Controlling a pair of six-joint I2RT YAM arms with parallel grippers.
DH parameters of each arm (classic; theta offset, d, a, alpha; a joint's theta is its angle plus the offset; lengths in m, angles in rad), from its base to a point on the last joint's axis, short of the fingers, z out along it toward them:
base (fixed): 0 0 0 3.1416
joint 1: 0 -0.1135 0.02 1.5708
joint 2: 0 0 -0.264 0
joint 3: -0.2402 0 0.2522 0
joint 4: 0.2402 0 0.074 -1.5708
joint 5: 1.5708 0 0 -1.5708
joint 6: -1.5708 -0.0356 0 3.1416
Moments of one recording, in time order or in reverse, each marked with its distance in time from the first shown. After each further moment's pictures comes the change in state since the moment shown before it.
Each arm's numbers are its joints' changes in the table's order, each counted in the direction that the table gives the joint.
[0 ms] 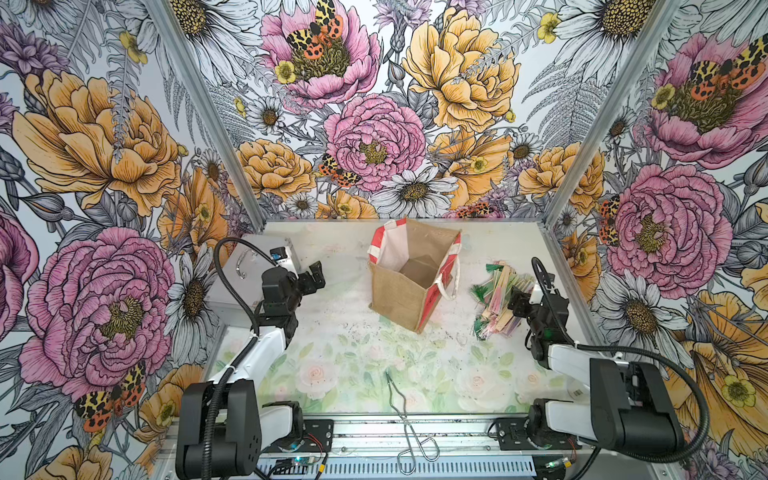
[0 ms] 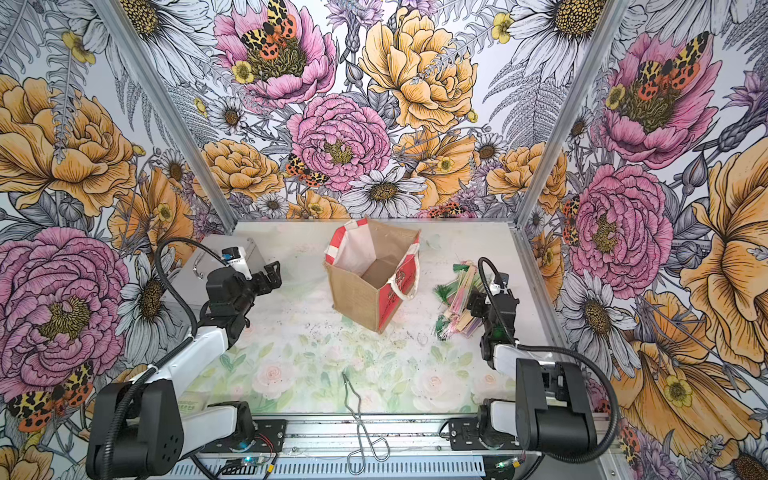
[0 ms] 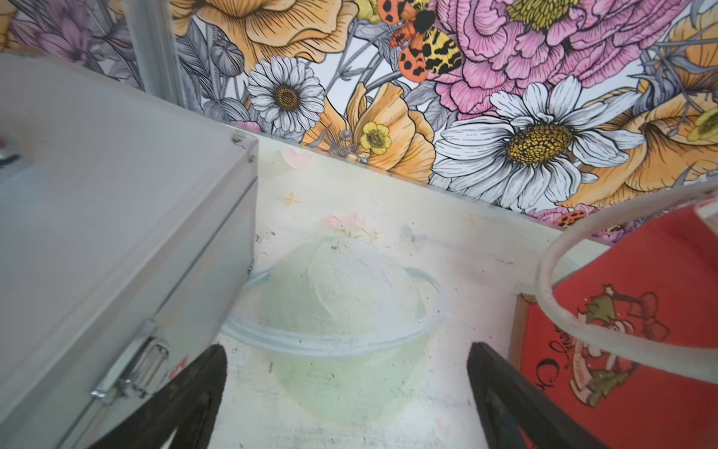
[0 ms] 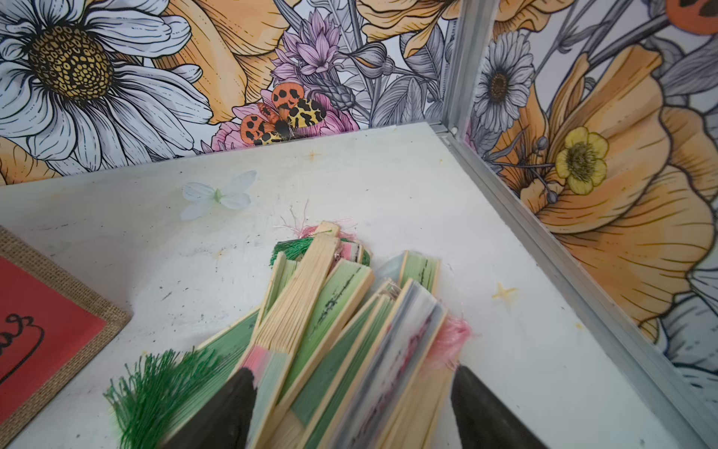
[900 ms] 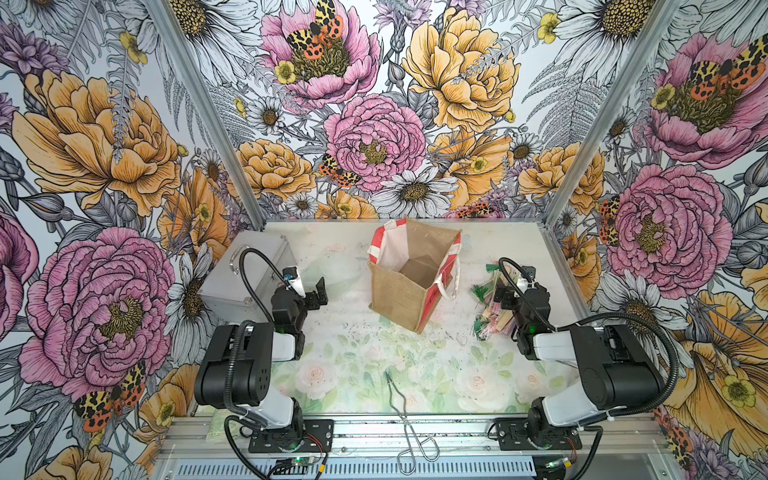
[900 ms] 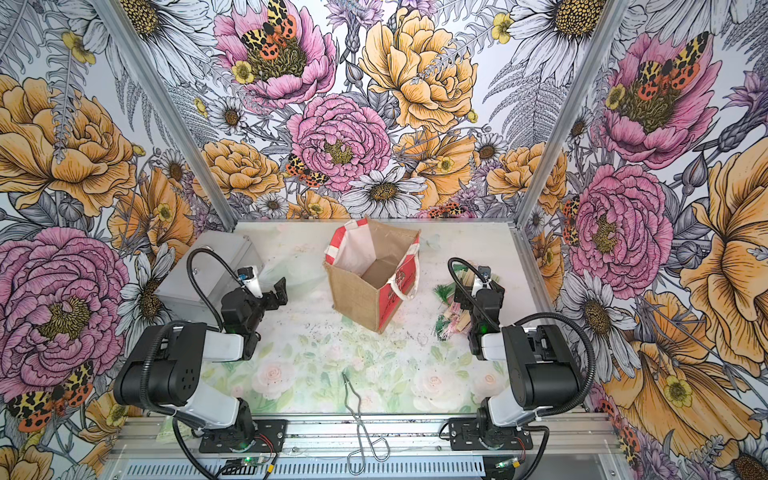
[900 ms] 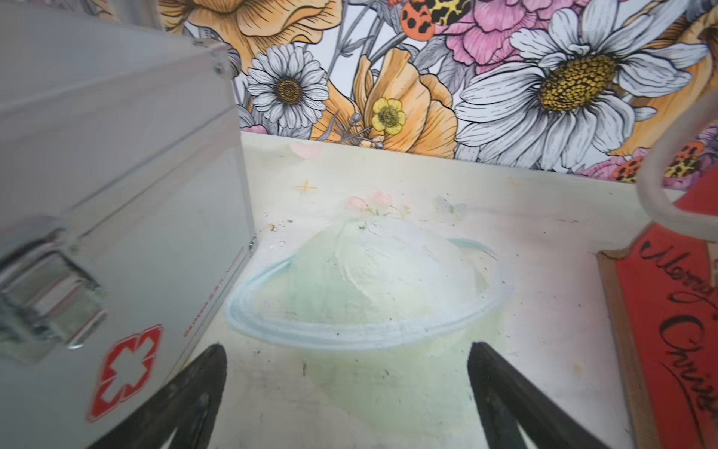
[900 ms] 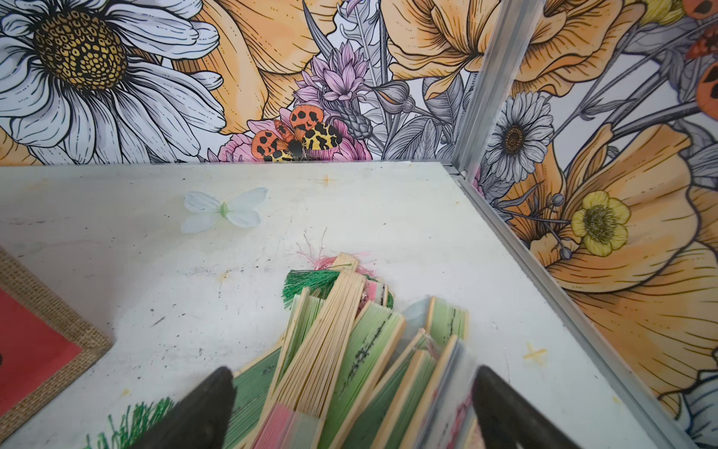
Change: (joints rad) left arm 0.002 0.350 0.219 -0.655 -0.016 -0.163; right arm -0.105 0.177 -0.046 -0.198 0.143 0.090
